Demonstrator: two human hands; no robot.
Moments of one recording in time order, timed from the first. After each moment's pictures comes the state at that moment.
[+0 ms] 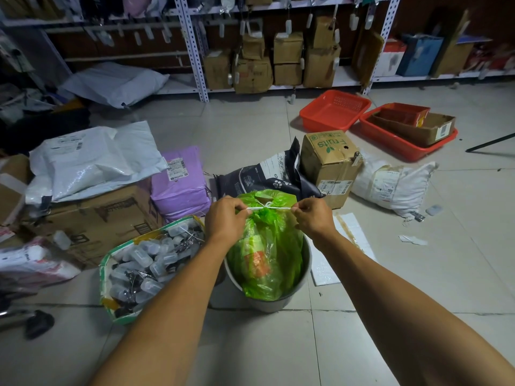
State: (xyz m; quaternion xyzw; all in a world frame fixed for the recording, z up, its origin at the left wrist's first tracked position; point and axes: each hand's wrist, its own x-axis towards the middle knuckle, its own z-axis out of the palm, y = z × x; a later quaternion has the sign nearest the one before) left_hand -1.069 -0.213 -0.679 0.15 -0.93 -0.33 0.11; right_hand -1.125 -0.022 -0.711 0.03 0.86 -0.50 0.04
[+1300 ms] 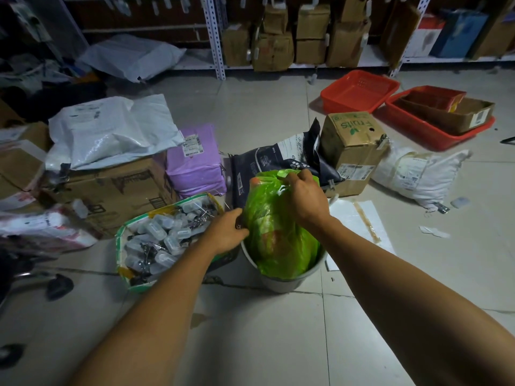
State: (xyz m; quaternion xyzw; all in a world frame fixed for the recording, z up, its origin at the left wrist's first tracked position) left_hand -1.025 -0.264 -0.731 0.10 -0.93 -0.34 -0.11; right_hand -1.108 -0.074 -0.700 -0.17 0.96 -0.21 -0.03
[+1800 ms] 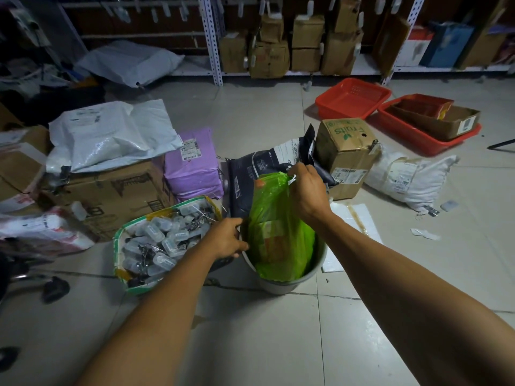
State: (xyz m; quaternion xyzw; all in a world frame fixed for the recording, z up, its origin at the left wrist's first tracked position) left_hand -1.016 -0.260 -0.734 0.10 -0.90 -0.39 -0.16; right_hand -1.099 -0.065 -0.668 -0.14 0.94 -0.31 -0.06
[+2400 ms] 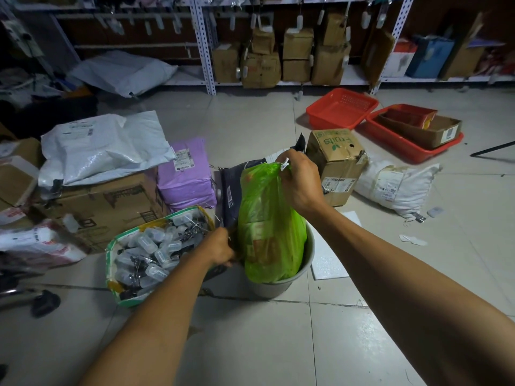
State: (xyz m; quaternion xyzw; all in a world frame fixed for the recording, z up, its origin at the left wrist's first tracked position) left_hand -1.027 -0.257 -0.729 0.16 -0.88 -0.39 -0.22; right_hand -1.115 -0.062 -0.624 -0.18 0.88 -0.41 -0.14
